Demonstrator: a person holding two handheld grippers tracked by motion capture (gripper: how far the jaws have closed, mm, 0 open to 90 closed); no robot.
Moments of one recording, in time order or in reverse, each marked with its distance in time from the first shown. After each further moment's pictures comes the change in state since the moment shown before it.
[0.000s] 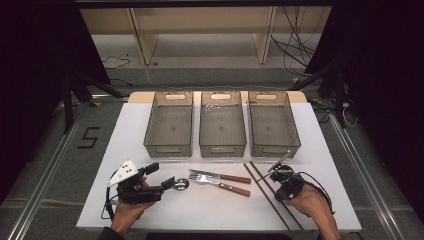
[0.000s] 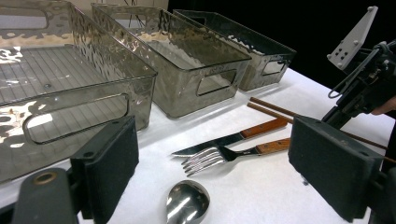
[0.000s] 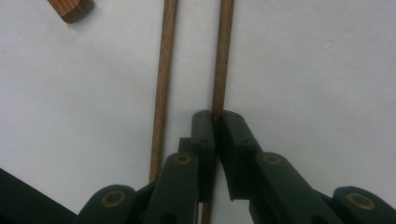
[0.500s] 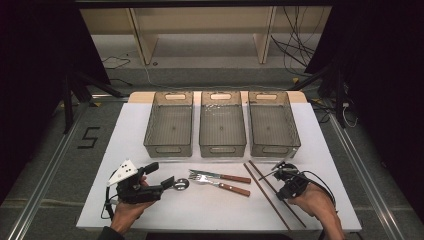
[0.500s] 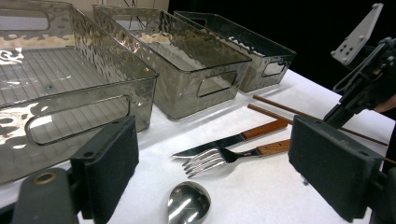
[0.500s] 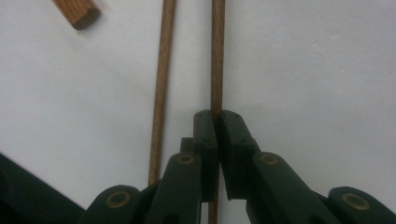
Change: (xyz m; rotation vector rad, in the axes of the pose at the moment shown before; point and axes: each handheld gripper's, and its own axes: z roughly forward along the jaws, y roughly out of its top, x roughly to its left) left arm 0.001 0.001 0.000 -0.001 0.001 0.002; right arm -0.007 -0.006 -0.009 -0.042 0.040 0.008
